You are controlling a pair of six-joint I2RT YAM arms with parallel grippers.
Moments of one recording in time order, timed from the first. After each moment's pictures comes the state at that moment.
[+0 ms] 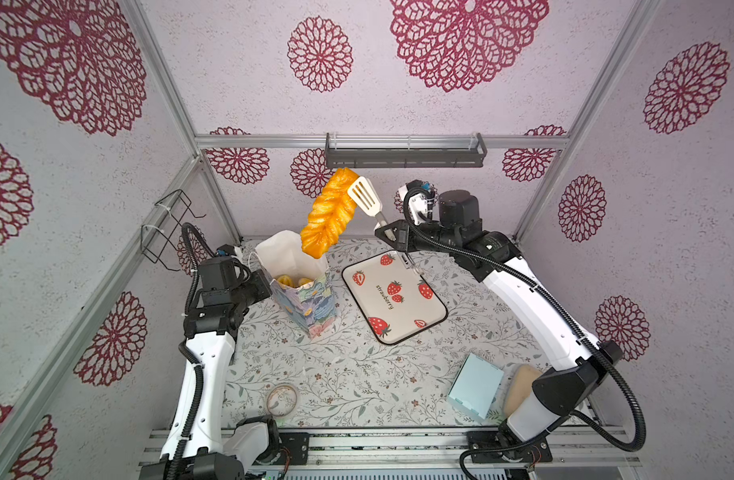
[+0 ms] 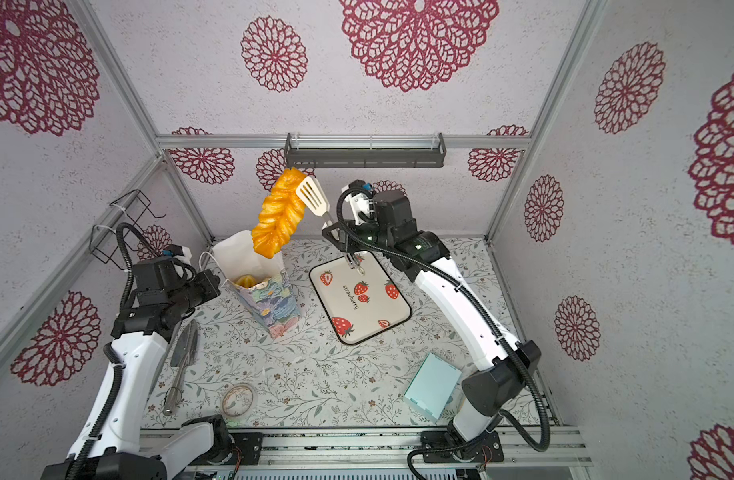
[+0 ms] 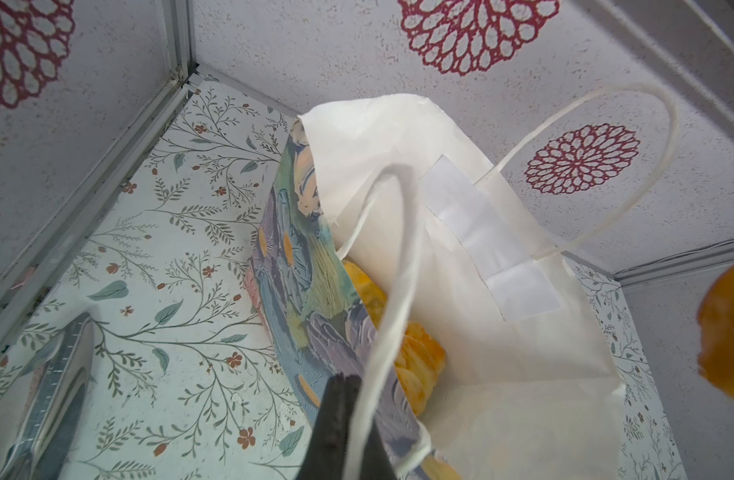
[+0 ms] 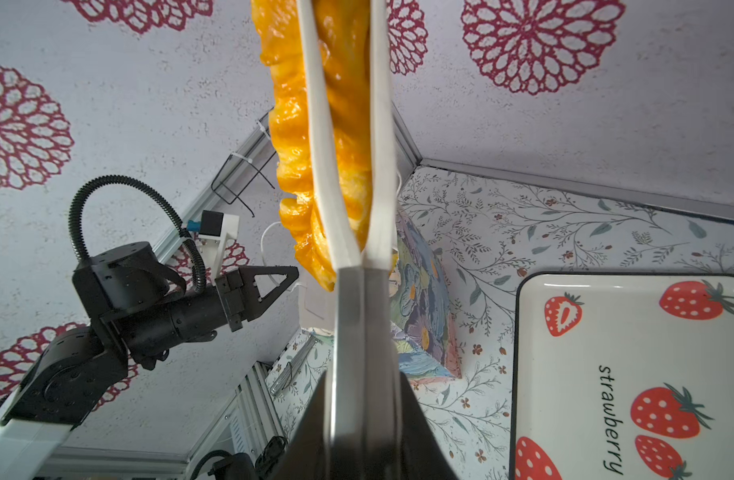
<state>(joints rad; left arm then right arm) 0.16 1.09 1.10 -0.60 0.20 -0.35 0.63 1.67 1.95 -0.61 -0.46 0.45</state>
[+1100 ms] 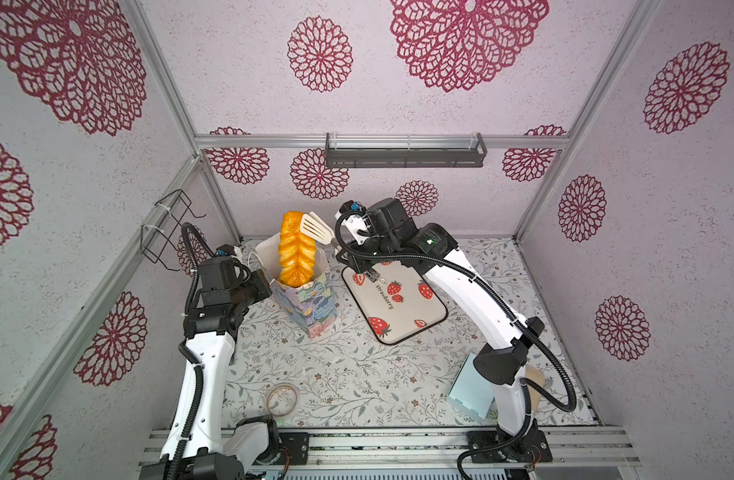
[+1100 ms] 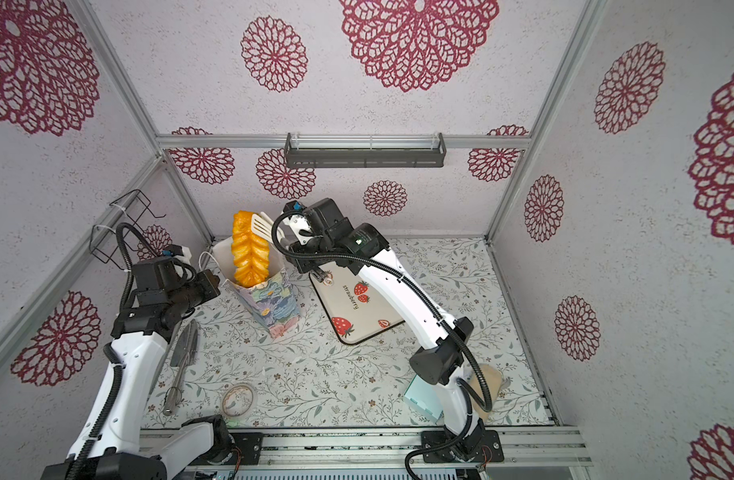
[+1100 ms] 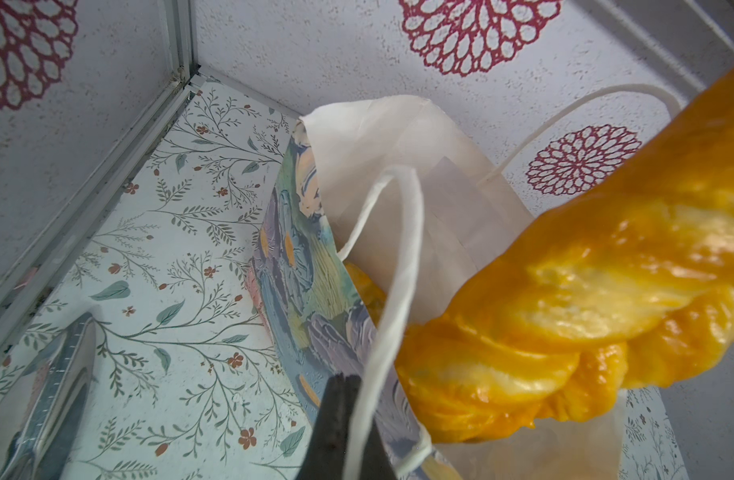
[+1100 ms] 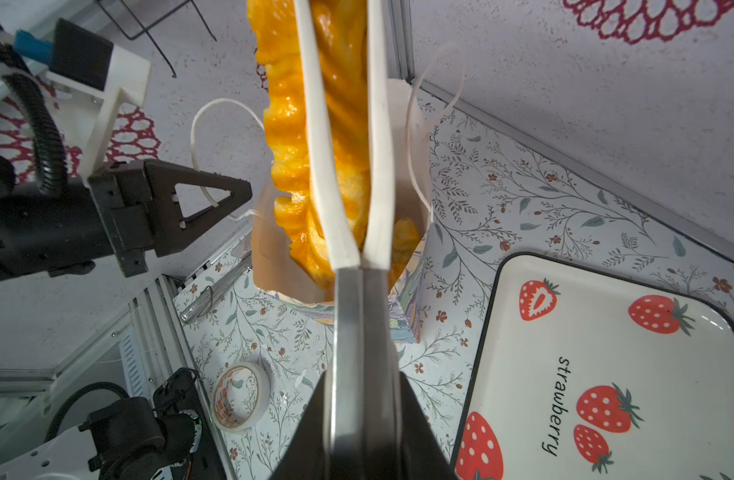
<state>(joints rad) 0.16 1.09 1.10 -0.60 0.20 -0.35 0.86 2.05 2.49 -1.06 -0.19 0.16</state>
